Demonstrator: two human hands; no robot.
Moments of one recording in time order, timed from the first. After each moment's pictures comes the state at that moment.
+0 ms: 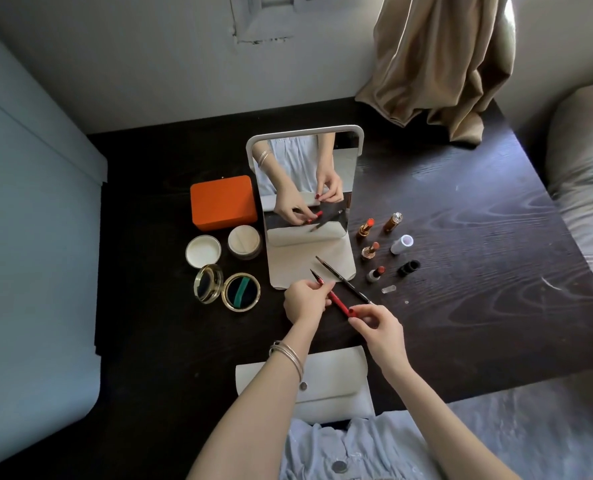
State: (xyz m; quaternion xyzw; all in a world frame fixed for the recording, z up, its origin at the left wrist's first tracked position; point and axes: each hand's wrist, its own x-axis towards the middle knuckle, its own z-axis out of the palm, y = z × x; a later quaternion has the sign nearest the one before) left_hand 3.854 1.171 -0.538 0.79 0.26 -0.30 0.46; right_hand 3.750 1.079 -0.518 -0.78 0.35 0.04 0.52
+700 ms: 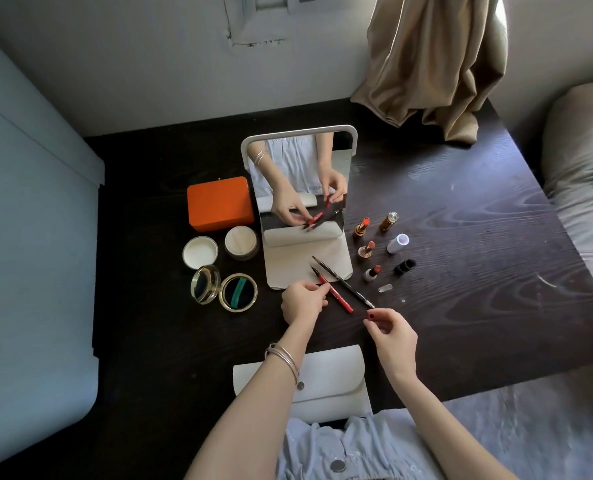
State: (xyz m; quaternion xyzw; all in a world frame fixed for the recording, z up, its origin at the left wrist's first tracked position) left_hand 3.854 1.172 -0.539 0.80 0.26 -0.31 0.44; right_hand 3.732 1.070 -0.527 -0.78 0.40 -0.02 0.48
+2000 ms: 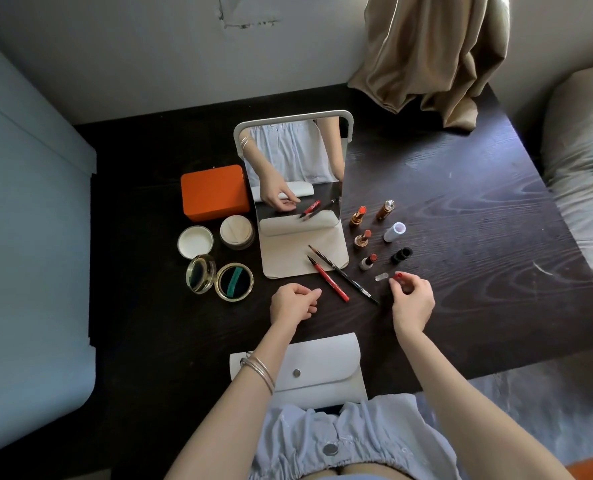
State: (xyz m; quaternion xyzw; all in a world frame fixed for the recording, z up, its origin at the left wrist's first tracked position) left_hand 3.841 1.201 -0.531 0.78 0.22 -0.37 0.45; right_hand 3.763 1.024 -0.549 -0.76 0.52 -0.10 0.39
